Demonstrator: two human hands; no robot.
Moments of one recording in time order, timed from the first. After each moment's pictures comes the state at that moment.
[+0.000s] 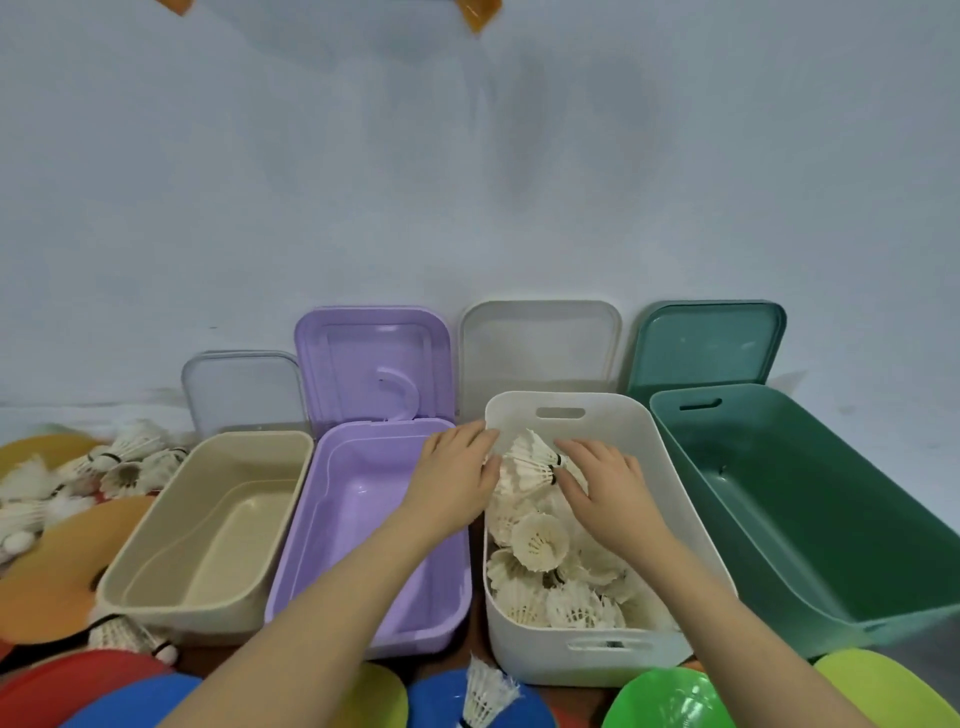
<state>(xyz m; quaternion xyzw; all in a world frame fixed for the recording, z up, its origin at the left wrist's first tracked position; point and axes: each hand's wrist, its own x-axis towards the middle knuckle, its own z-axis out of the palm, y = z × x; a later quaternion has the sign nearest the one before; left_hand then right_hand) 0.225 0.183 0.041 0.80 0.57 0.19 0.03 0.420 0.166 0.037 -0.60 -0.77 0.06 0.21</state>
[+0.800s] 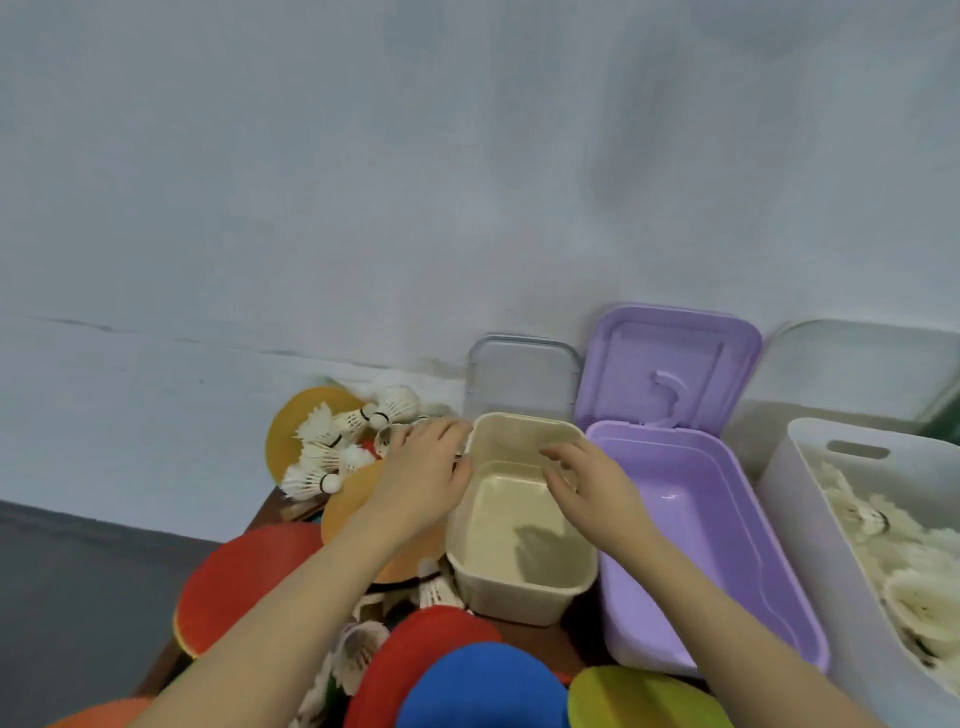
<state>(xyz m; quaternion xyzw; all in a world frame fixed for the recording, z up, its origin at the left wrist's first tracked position) -0.157 0.126 0.039 0.73 0.66 0.19 -0.01 0.051 0.158 0.035 -0.49 -0.82 0.15 0.27</state>
